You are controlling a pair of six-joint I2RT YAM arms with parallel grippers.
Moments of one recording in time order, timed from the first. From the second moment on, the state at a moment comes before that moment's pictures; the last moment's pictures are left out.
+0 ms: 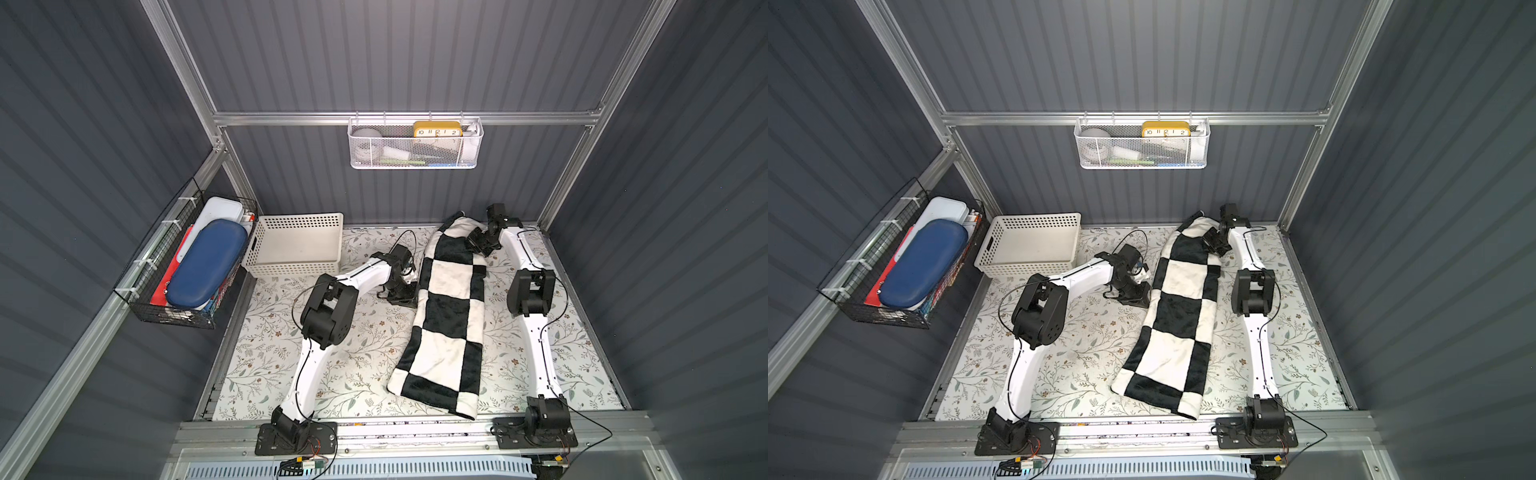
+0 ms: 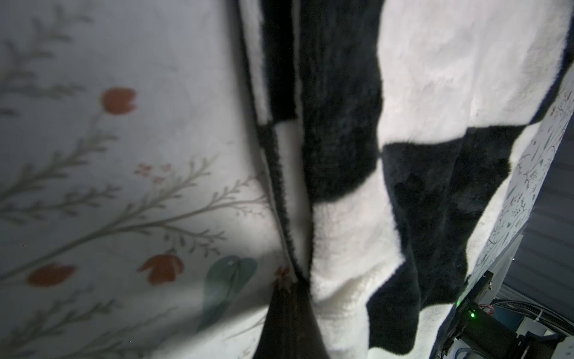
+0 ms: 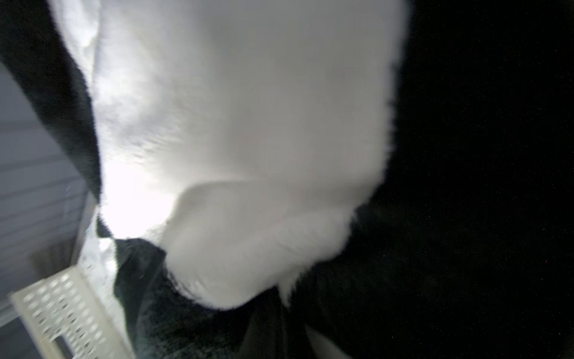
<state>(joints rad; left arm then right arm) -0.59 2.31 1.80 -0.81 0.52 -0.30 0.01 2.80 2.69 -0.98 -0.40 0.78</state>
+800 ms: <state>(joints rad) -0.60 1.68 1.26 -0.93 0.37 -0.38 0.14 1.67 1.33 -0.98 -0.22 0.70</state>
